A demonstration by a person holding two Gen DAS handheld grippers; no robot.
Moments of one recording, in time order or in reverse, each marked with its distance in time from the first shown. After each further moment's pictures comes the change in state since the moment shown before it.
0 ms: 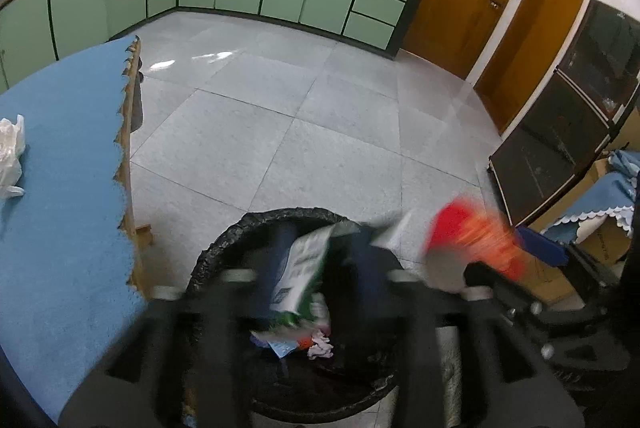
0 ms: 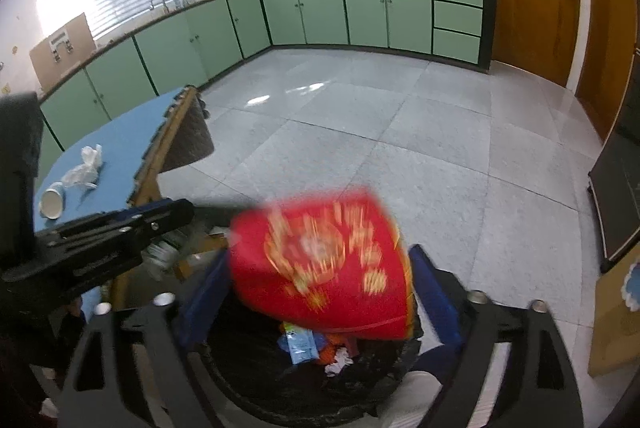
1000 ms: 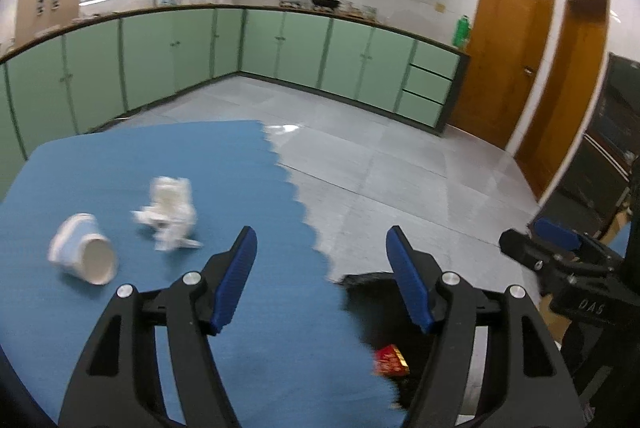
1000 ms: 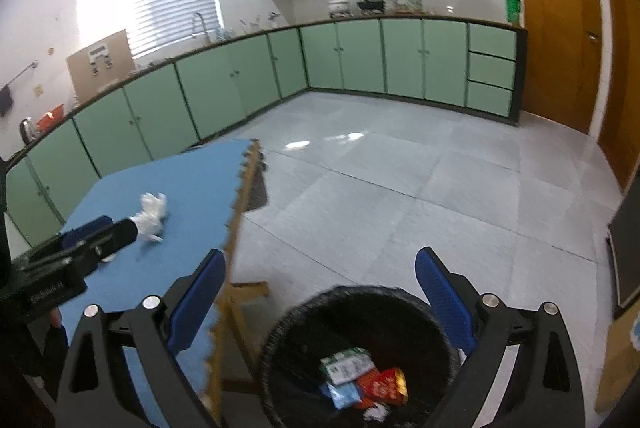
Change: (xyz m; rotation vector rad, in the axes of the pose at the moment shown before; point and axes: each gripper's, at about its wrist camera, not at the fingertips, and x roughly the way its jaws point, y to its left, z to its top) left arm -0.146 0.089 0.009 -0.061 -0.276 0.196; right arm -0.040 0.114 0.058 -0.092 -0.174 0.117
